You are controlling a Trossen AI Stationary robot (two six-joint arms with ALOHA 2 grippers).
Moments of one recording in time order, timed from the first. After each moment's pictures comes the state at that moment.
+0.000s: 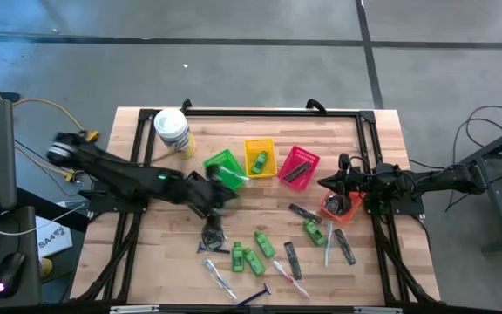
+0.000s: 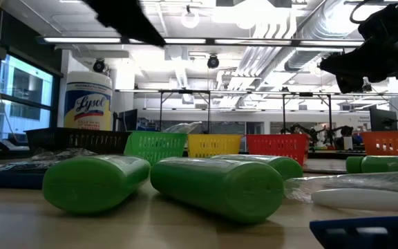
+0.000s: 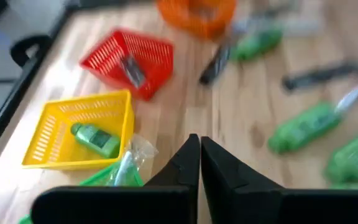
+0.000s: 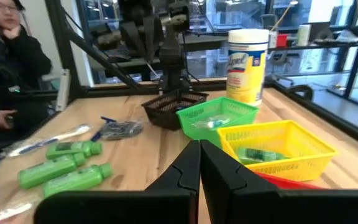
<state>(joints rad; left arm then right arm) -0.29 1.32 0.98 -0.29 -0.40 -0.07 0.04 0.22 0.01 0.18 0.08 0.06</state>
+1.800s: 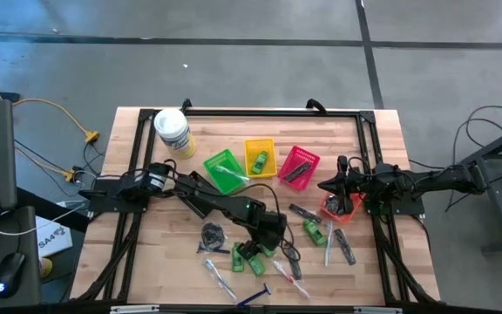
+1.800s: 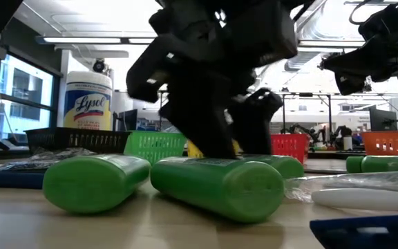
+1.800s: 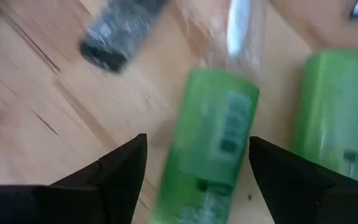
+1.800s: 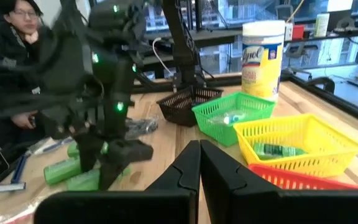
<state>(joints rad) -0.24 2.21 1.69 -0.54 0.23 0.41 0.04 0.22 0.01 0.16 0.02 0.10</state>
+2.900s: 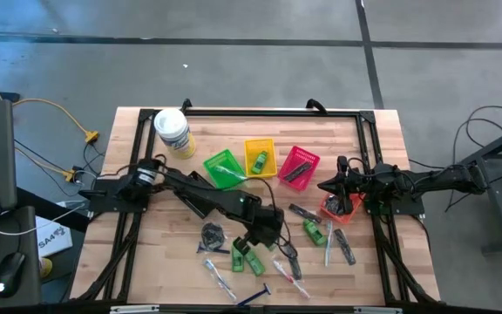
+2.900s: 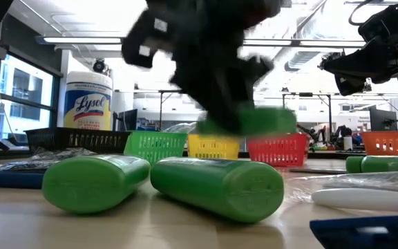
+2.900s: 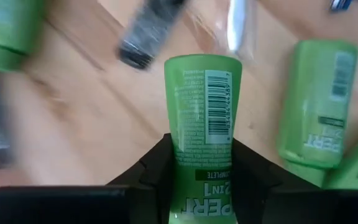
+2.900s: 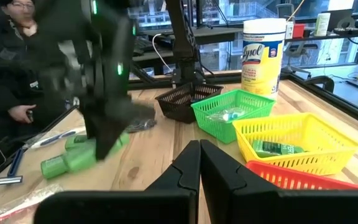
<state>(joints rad) -0.24 2.10 1.68 -0.62 0.15 0.50 0.04 0.23 0.01 0.16 0.02 0.08</state>
